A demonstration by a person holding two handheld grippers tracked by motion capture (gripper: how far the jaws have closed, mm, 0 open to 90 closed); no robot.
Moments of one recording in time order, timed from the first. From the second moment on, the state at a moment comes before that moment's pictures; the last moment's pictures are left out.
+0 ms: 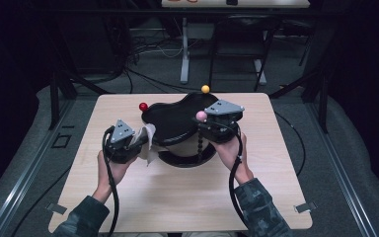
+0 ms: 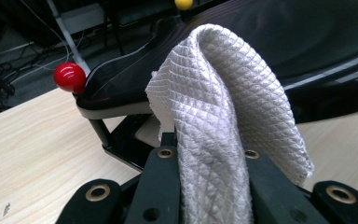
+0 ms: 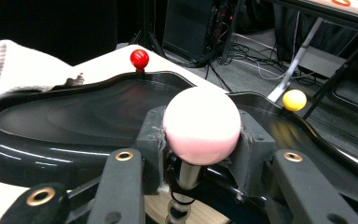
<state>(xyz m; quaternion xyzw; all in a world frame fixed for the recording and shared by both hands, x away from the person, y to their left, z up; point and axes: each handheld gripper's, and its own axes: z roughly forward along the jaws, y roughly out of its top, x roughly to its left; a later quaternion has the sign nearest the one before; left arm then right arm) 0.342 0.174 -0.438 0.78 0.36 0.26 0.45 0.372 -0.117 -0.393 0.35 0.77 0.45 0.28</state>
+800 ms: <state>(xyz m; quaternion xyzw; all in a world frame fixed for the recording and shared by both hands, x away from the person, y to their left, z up) 0.306 0.162 -0.439 0.79 0.32 0.25 0.46 0.372 -0.117 -0.393 0.35 0.77 0.45 0.28</state>
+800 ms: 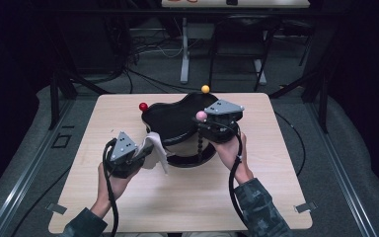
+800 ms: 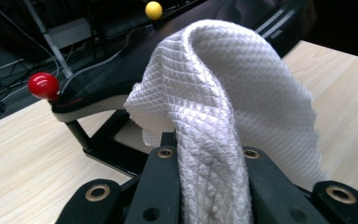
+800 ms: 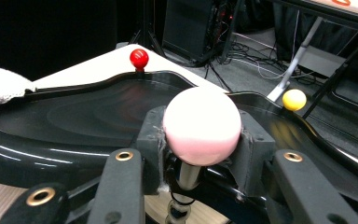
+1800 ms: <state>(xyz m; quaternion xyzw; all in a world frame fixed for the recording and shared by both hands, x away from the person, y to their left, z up) 0.298 0.131 -0.511 0.81 0.33 0.24 0.41 0.372 -0.117 -0.393 0.35 0.77 0.45 0.28</state>
